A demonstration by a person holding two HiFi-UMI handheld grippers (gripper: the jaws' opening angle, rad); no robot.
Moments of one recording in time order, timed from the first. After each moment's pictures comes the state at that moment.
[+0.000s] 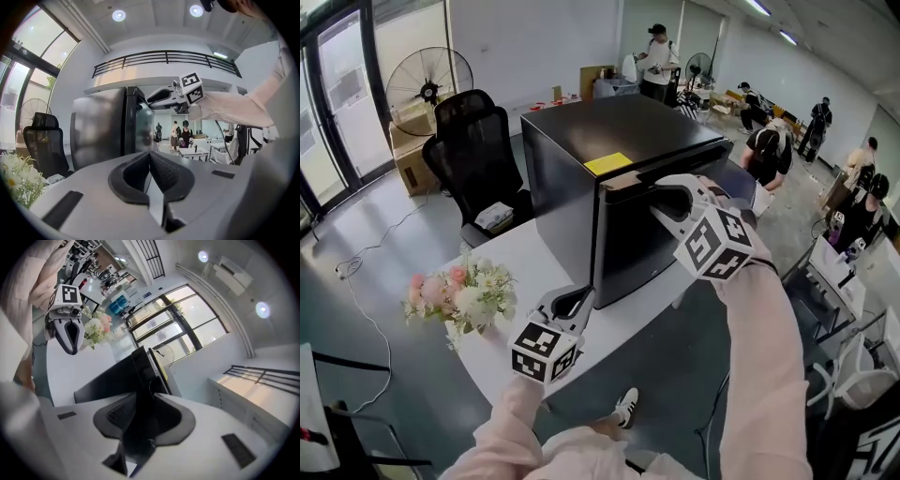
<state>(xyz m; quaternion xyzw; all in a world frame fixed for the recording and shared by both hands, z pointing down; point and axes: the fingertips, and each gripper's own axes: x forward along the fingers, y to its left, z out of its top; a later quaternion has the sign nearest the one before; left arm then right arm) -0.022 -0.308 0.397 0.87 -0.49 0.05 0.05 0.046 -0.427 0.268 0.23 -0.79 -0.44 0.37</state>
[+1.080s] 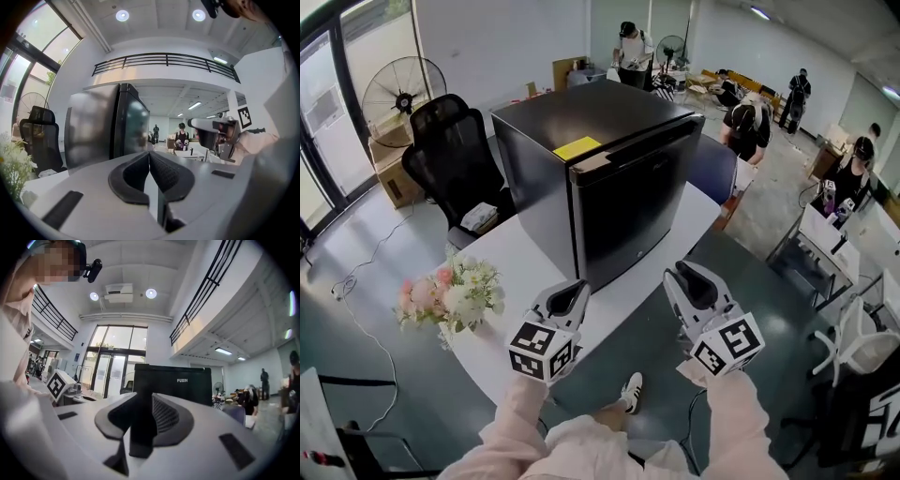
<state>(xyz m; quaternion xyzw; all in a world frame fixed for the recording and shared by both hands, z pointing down) 0.000 -0.293 0.408 0.88 -0.48 0.03 0.06 0.147 -0.291 0.337 0.41 -0.91 -0.06 -0.02</state>
